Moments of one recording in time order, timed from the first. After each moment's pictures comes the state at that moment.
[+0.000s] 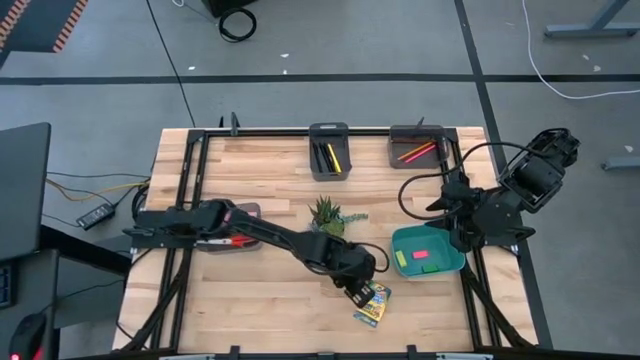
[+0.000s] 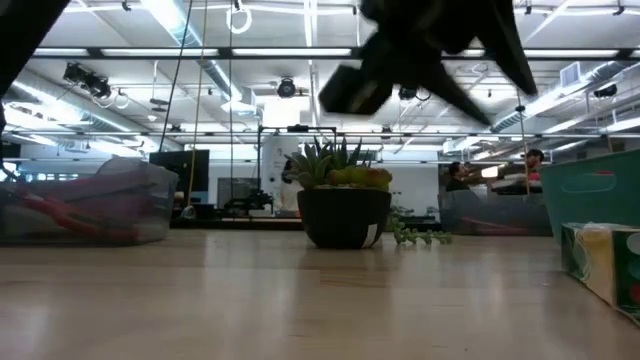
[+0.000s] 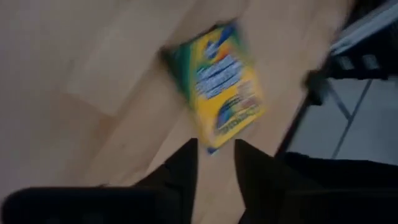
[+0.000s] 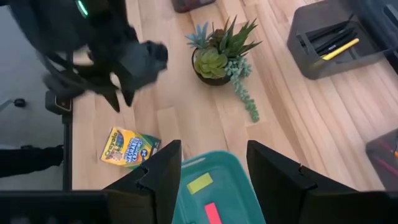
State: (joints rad) left arm -0.29 2.30 2.07 -0.74 0.12 -0.99; right arm 0.70 1.02 1.41 -1.39 0.48 0.83
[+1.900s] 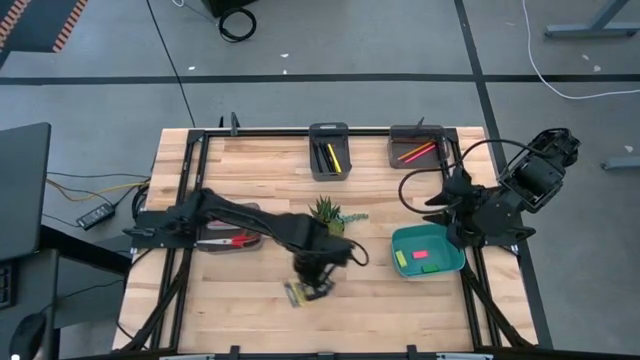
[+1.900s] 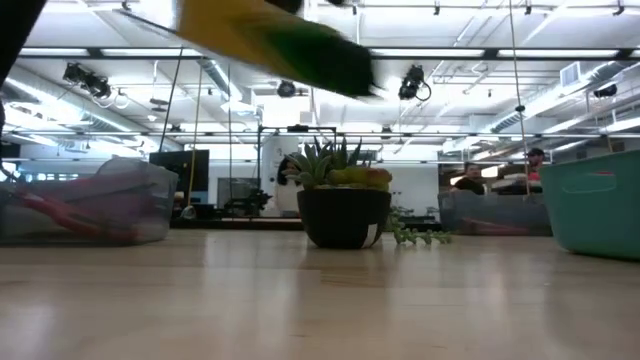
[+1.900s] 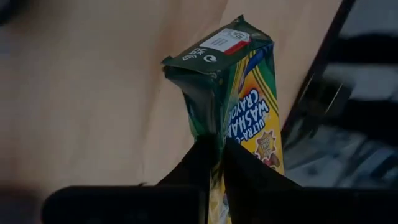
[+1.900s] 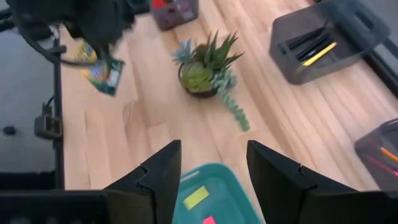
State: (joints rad) left arm -0.28 2.15 2.07 -1.28 0.28 -0.61; right arm 0.70 1.02 1.41 -1.40 0.55 0.90
